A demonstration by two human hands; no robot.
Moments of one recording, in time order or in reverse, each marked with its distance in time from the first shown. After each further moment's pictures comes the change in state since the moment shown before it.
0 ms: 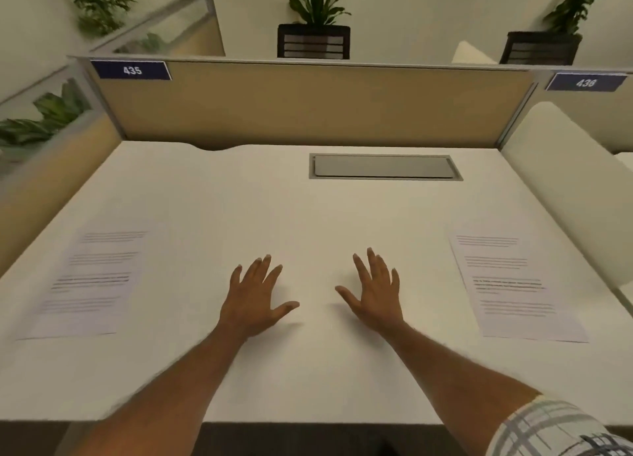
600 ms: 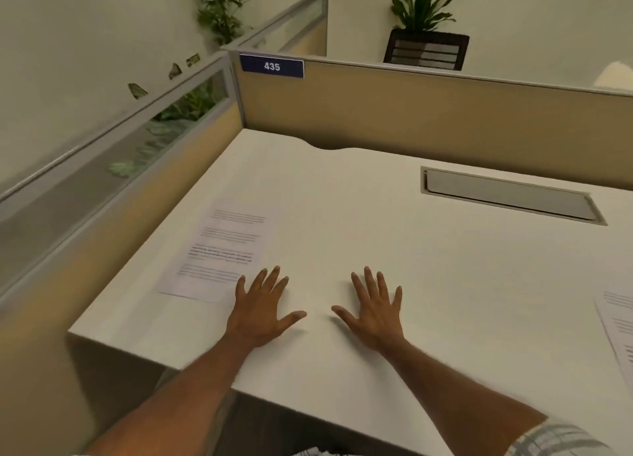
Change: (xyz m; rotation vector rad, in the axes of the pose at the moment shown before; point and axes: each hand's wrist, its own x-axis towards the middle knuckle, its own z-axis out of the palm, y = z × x) left_hand -0.089 -0.197 0.004 -0.035 0.003 -0.239; right_hand 0.018 -0.214 0.084 -0.092 -0.220 -0.185
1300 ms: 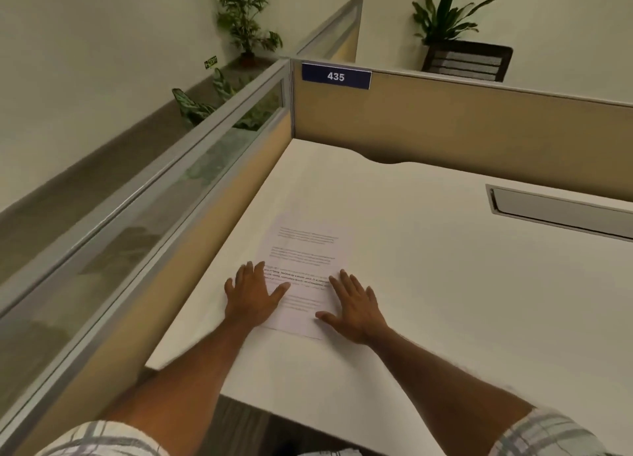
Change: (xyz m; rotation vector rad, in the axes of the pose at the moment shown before) left_hand 0.049 -0.211 -0.019 -0.285 0.022 -0.360; right_hand 0.096 -0.208 0.042 0.009 -0.164 -0.177
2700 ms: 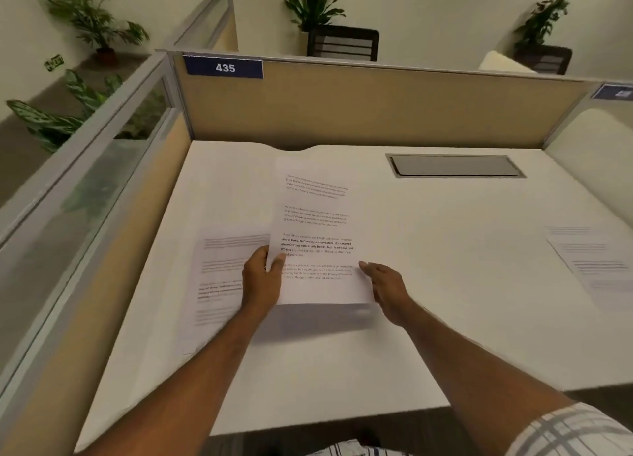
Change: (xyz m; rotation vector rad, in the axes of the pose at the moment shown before) left_hand -0.003 0.113 0.003 -0.972 -0.018 0.258; right_hand -0.080 0.082 -0.039 1.401 0.476 0.620
